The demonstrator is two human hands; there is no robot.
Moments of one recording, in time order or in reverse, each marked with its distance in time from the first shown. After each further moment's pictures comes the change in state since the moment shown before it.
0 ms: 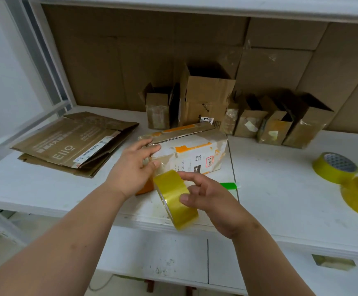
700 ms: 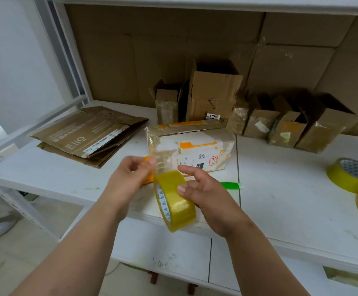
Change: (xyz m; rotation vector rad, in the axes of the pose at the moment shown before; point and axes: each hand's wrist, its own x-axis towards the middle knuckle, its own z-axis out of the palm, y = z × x) left_hand -0.047 0.023 0.013 -0.617 0.192 -0.600; right_hand 0.006 0.012 -0.004 0.104 -0.031 -0.060
